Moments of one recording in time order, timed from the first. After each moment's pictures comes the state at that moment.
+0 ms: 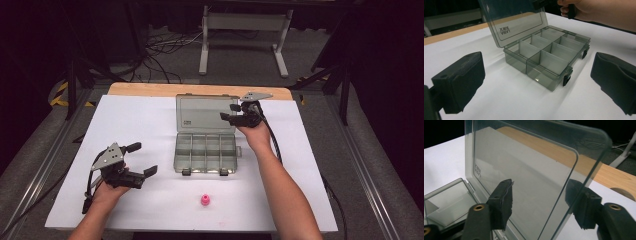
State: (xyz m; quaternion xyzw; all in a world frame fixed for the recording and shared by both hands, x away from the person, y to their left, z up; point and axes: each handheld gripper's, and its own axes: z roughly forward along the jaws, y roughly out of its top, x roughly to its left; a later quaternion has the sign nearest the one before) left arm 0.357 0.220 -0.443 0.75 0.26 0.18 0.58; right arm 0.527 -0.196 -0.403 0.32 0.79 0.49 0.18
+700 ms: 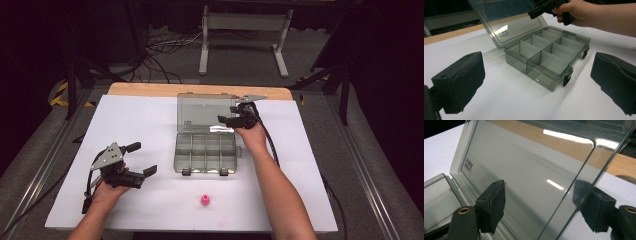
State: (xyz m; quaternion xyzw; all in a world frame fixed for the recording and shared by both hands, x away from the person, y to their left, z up) left arm 0.357 0.221 -0.444 0.75 0.26 0.18 0.58; right arm 0.540 -0.190 -0.425 0.35 0.79 0.47 0.16
